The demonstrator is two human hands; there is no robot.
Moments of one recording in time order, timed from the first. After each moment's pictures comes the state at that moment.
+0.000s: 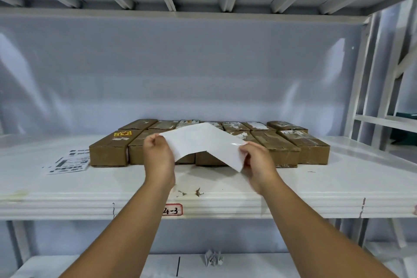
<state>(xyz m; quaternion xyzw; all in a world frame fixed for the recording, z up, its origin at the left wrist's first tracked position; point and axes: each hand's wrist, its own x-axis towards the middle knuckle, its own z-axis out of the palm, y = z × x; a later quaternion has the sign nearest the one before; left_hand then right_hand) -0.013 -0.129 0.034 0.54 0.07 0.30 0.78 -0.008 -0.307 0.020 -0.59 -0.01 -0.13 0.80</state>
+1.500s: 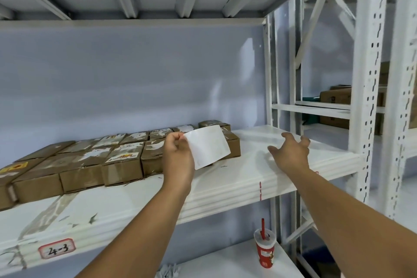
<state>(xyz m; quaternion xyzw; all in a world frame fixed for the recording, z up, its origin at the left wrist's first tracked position) -0.026 -0.340 0.033 0.66 -0.09 0.22 0.72 -0.045 -0.568 0.010 -0.83 0.28 -0.29 0.38</state>
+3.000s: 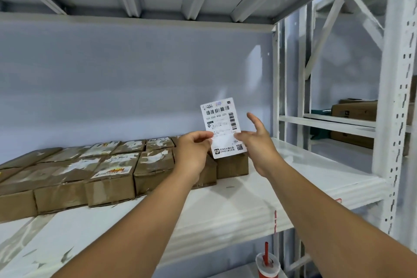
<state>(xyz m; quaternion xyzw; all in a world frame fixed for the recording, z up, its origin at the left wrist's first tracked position) 0.036 -0.367 0.060 0.69 -0.16 0.14 0.70 0.012 -0.506 0.059 -0.65 -0.02 -0.26 0.71</state>
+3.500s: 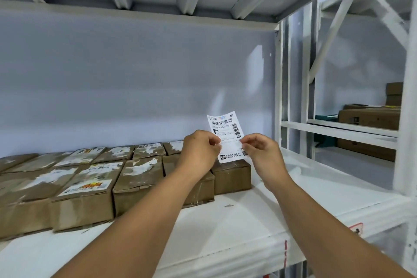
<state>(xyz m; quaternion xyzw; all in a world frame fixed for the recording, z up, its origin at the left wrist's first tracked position) 0.076 -0.389 0.071 0.84 -0.23 0.21 0.45 0.057 -0.539 0.035 -0.70 -0.01 -0.37 0.62</state>
